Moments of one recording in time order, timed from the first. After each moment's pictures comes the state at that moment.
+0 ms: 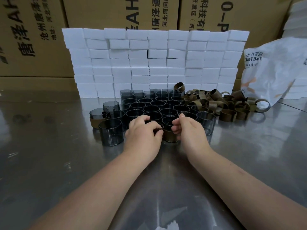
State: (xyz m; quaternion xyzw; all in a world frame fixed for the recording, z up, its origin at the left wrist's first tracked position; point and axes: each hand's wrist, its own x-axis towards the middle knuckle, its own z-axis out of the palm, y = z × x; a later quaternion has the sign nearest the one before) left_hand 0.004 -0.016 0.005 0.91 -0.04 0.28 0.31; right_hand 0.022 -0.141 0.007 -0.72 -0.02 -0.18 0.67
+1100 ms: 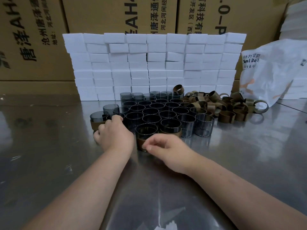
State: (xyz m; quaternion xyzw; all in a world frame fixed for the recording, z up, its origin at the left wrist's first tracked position) left_hand 0.026 0.026 0.011 0.90 0.22 0.30 0.23; right_hand -0.005 -0.125 0.005 -0.82 -0.28 0.01 0.50
